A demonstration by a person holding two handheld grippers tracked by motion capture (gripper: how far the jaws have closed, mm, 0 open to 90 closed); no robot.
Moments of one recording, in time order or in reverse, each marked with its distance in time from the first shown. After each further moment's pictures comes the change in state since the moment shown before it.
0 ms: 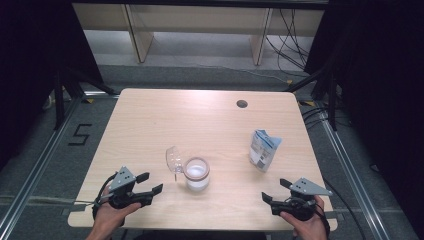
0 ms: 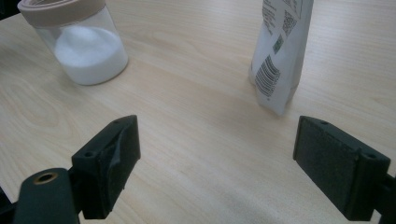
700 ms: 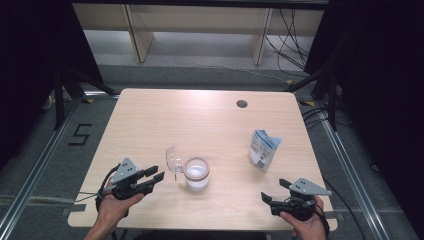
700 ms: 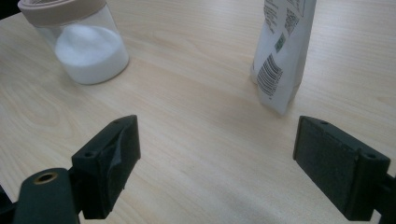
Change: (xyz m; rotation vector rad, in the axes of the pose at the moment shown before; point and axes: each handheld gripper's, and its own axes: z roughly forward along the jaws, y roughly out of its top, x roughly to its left) left arm -0.005 0.026 0.006 -0.053 -0.023 0.045; right arm 0.000 -0.001 0.003 -0.017 -0.002 -0.008
